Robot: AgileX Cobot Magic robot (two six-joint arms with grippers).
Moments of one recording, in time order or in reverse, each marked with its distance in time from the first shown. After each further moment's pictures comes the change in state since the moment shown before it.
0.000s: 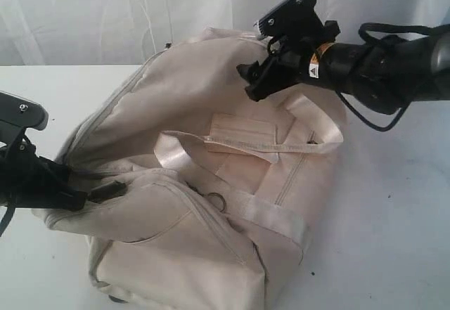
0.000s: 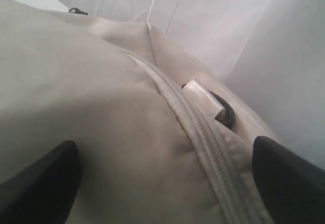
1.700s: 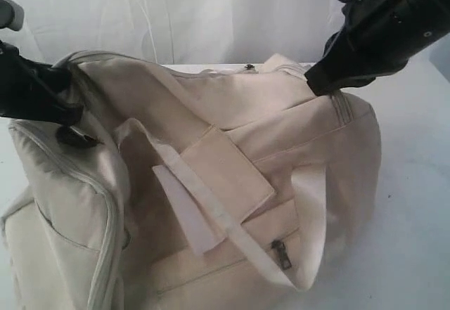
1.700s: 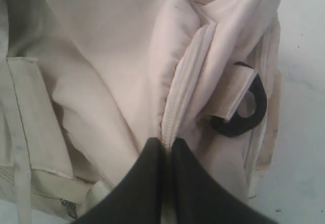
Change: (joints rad) left arm 0.005 -0.141 -0.216 0.018 -0.085 0.108; right arm 0.002 -0.465 -0.163 0.889 1.368 -0.659
